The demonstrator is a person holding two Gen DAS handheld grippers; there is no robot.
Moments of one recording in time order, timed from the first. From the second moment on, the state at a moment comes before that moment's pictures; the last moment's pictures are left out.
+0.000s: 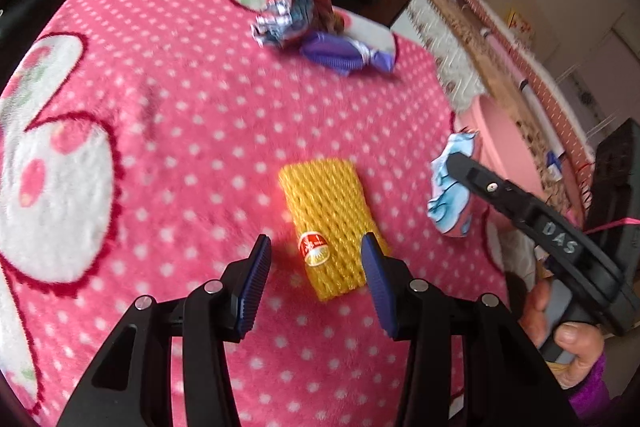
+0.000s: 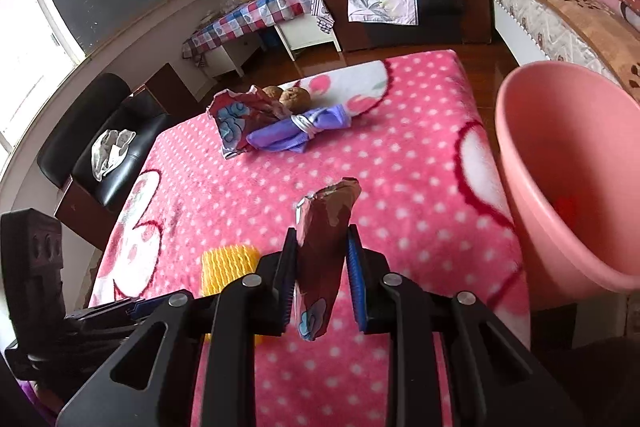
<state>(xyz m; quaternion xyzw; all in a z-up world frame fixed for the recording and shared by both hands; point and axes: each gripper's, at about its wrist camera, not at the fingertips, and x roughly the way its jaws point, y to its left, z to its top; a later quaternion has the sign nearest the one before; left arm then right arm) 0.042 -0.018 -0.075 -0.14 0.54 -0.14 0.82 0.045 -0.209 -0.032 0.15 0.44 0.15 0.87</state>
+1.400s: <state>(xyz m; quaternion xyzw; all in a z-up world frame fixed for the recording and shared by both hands) 0.079 -0.198 0.026 -0.03 0.40 -0.26 0.88 0.007 -0.380 0.009 0.23 0.29 0.00 0.93</state>
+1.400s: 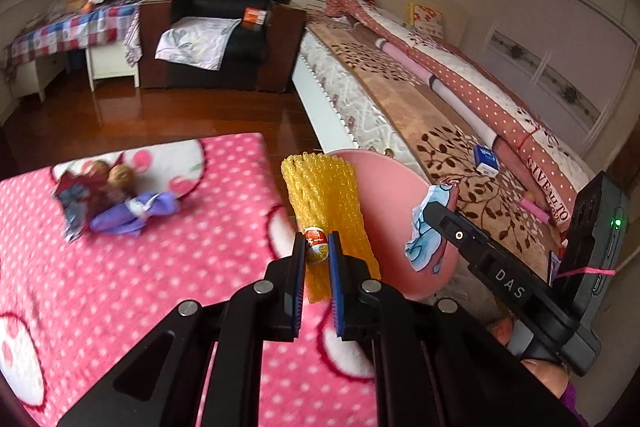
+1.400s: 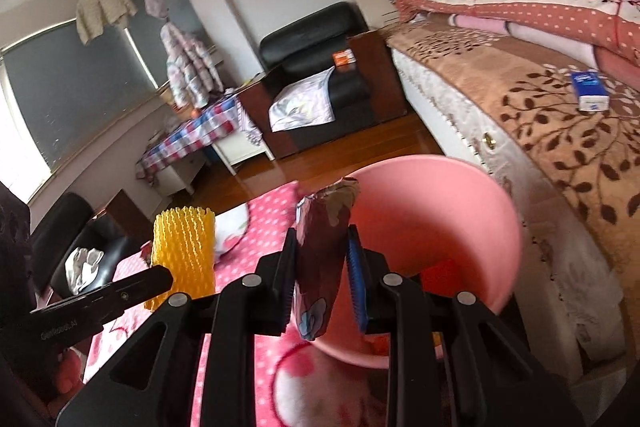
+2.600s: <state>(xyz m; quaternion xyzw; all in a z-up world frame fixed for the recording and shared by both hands) 0.095 -0.273 0.004 0.03 0.42 -0.26 0.87 0.011 -0.425 -0.022 0.26 0.30 -0.02 0.92</state>
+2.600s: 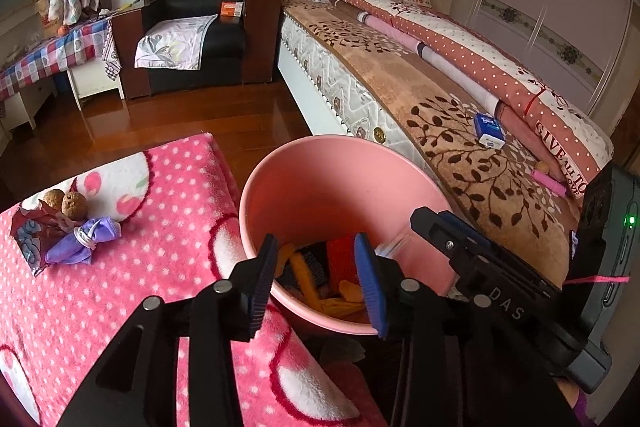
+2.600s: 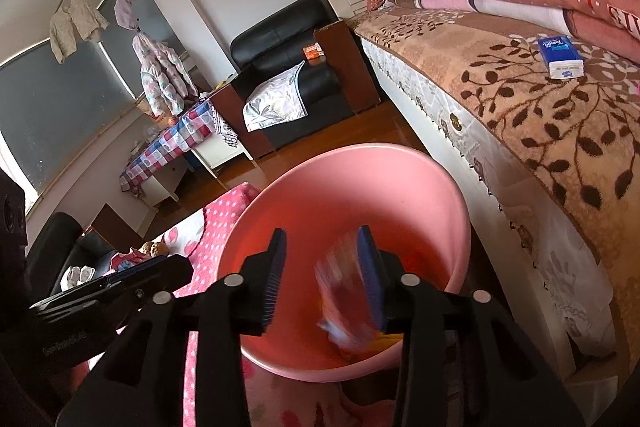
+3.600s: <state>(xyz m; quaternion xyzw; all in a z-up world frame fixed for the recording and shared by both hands) 0.078 -0.210 0.000 -0.01 0.43 -0.23 0.88 0.001 -0.386 0.001 0.22 0.30 -0.01 0.93</state>
